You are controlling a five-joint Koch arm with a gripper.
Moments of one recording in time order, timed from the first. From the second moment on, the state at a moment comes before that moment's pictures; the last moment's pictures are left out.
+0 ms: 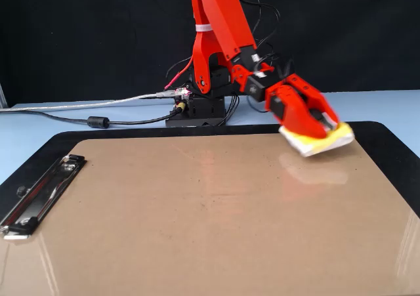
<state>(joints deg) -51.5 95.9 147.1 -32.5 -105.9</state>
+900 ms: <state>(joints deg) -57.6 96.5 140.4 -28.2 -105.9</state>
